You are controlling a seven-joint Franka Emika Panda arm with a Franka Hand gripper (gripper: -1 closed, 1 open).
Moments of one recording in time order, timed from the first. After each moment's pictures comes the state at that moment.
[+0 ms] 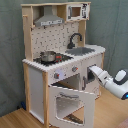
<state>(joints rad) -0.61 0.22 1.95 -2.63 -1.79 1.30 1.07</state>
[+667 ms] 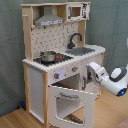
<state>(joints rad) -0.70 0.22 1.94 -2.62 -1.90 1.35 1.24</state>
